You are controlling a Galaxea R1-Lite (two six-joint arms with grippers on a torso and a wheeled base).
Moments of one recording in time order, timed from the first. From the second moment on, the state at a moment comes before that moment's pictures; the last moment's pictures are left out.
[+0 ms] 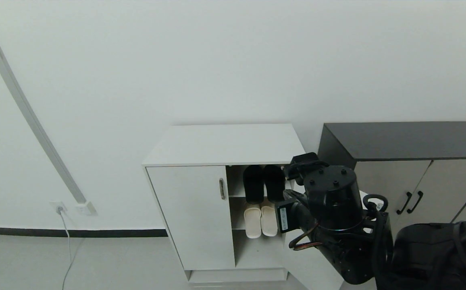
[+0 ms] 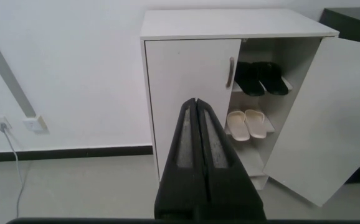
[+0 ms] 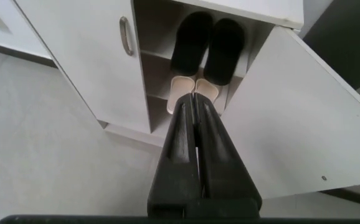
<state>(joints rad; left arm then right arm) 0.00 0.00 0.00 0.00 0.00 0.00 0.92 1.84 -0.88 -0.63 -0.62 0.17</state>
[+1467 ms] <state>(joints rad) 0.00 0.00 0.00 0.00 0.00 0.00 0.85 1.90 -0.88 -0.69 -0.62 0.13</state>
